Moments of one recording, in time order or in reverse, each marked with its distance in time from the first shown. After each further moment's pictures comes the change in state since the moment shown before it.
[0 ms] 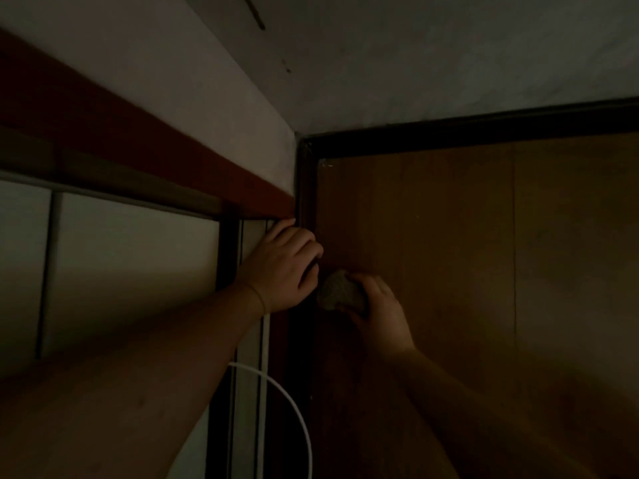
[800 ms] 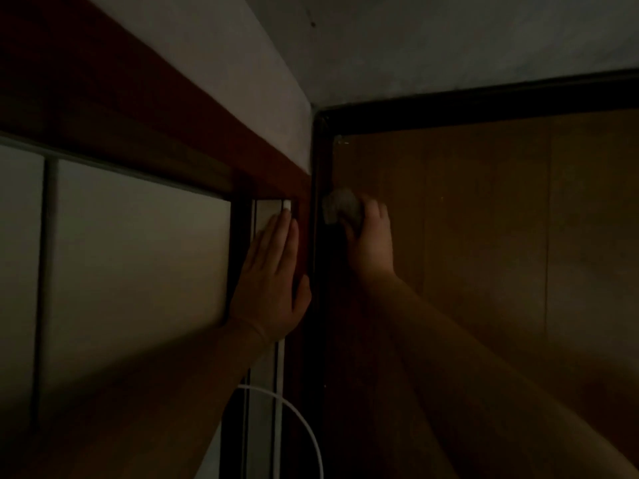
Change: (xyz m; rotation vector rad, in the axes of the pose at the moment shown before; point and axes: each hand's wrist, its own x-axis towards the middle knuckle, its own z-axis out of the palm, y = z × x) left_hand -0.061 0.014 0.018 -0.092 0.100 -0.321; right_hand 0.098 -0.042 0.021 0.135 0.254 0.135
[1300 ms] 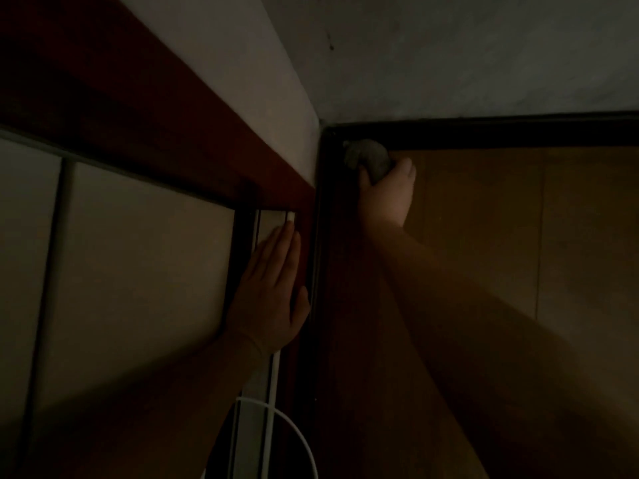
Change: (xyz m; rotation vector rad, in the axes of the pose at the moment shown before) left_hand -0.002 0.000 0.003 -0.057 0.036 0.002; right_hand 0.076 -0.041 -0.020 -0.015 0.301 0.089
